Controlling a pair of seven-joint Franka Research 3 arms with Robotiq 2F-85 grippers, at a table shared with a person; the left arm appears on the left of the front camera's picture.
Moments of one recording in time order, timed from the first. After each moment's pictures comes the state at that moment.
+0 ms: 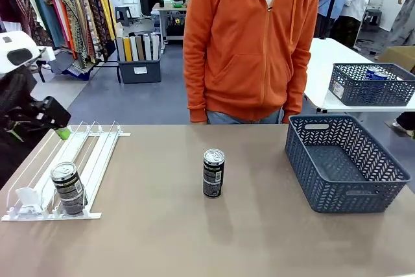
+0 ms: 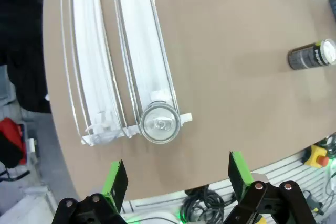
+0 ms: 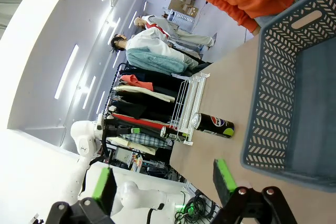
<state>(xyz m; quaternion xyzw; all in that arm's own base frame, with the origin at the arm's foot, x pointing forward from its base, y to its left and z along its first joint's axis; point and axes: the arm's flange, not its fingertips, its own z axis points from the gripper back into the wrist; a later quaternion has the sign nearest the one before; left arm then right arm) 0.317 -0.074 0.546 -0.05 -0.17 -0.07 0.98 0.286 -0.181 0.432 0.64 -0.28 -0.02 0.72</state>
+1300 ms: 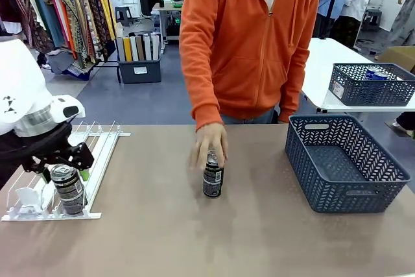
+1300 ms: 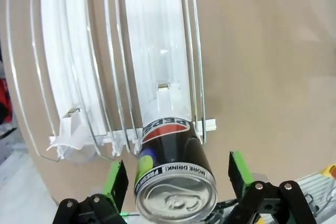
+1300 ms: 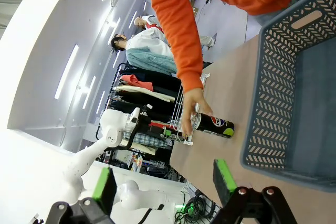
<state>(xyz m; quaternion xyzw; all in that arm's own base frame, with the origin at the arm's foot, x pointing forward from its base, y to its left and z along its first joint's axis) 0.386 -0.077 0.405 -0.03 -0.03 -0.01 1.00 0.286 -0.181 0.432 0.64 -0.28 -0.02 0.72</state>
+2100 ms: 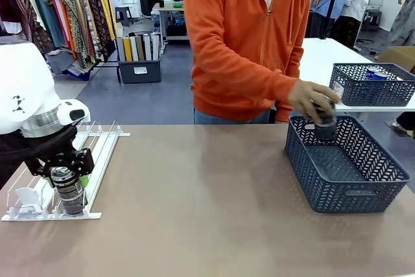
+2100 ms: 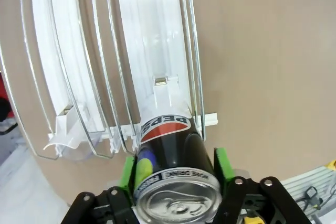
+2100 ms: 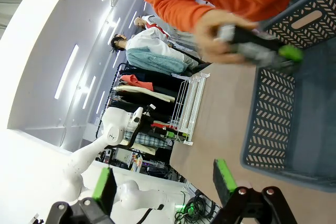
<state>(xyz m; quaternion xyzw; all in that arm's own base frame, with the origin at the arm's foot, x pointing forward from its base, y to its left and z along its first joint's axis) 0.390 -0.084 0.399 -0.02 0.00 -0.02 1.00 0.286 -0.181 0.432 0.64 -0.28 -0.02 0.72</state>
